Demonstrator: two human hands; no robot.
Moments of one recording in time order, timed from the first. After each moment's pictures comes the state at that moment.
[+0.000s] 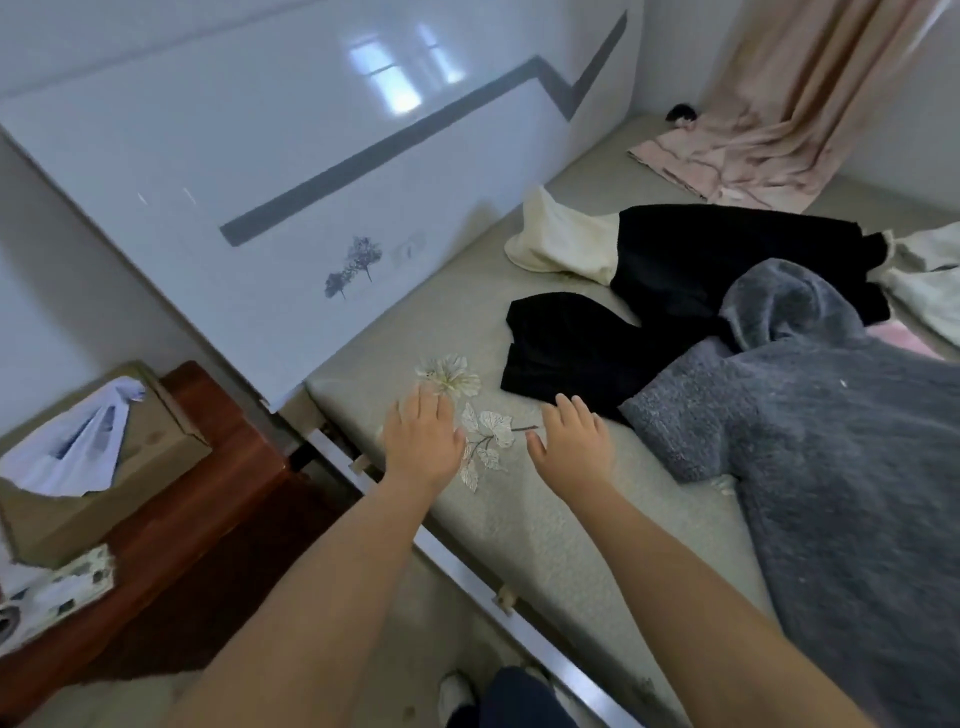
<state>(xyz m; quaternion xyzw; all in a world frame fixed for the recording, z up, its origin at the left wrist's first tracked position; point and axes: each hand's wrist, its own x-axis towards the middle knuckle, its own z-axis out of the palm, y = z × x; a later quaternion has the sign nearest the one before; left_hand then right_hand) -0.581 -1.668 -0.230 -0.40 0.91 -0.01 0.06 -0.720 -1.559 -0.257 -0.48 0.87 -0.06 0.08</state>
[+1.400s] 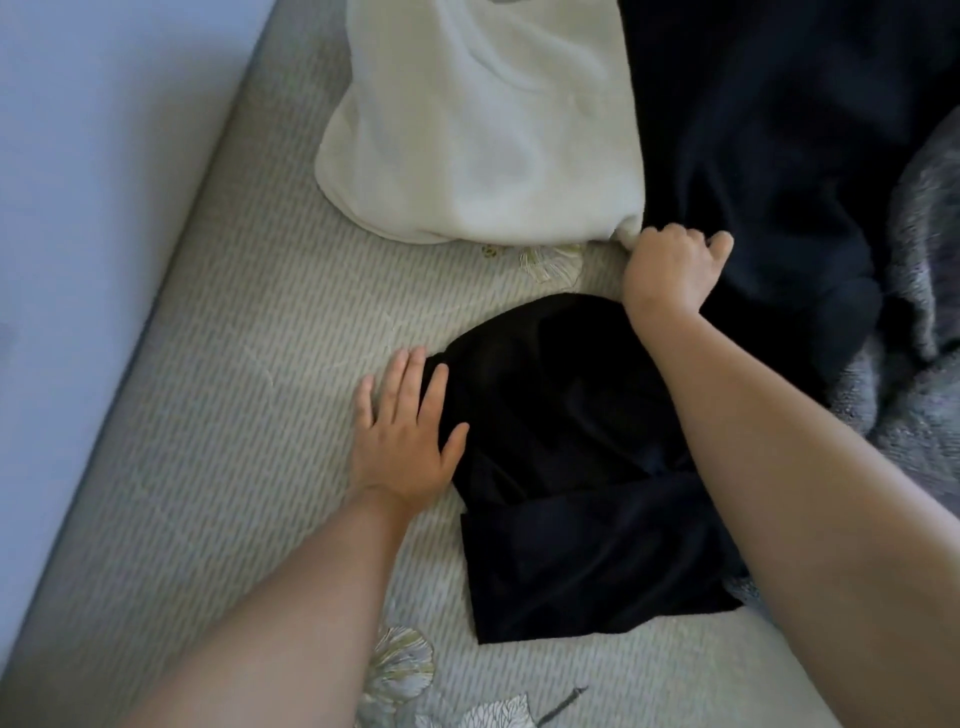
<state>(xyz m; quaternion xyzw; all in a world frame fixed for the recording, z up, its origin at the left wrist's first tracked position) -0.903 -1.979 -0.533 -0.18 0.97 0.11 0.07 -1.147 -1.874 -0.486 -0.14 0.98 0.14 0.06</state>
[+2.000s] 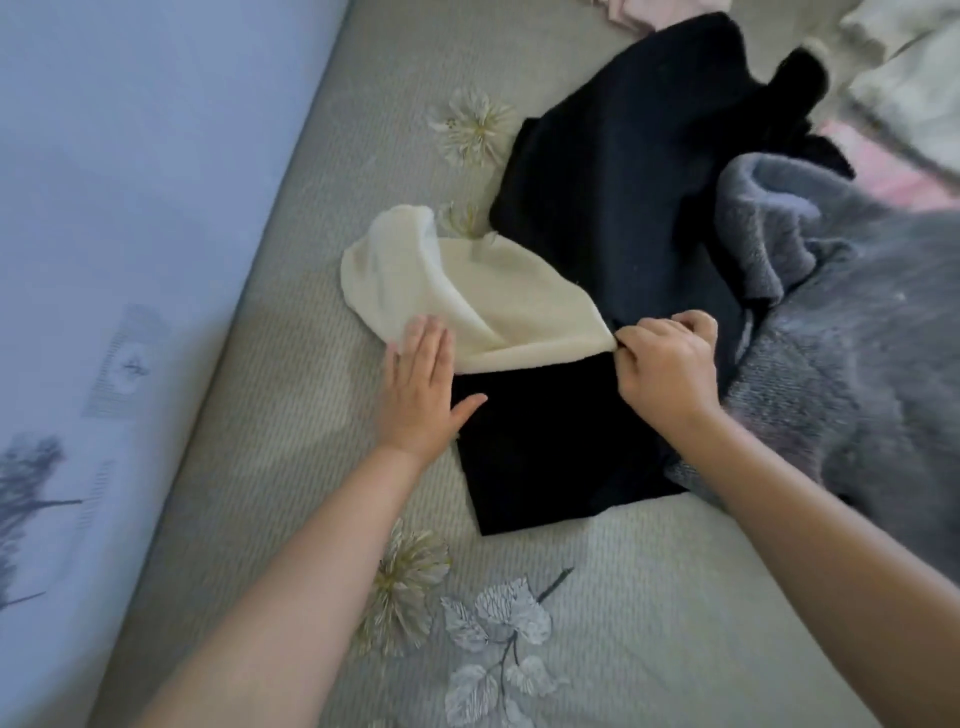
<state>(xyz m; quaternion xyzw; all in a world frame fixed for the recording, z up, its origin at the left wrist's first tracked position) -0.880 -1.959 -0.432 -0.08 0.98 0.14 -0.07 -0.986 -1.767 -0.362 -0.29 0.94 -0.10 -0.14</state>
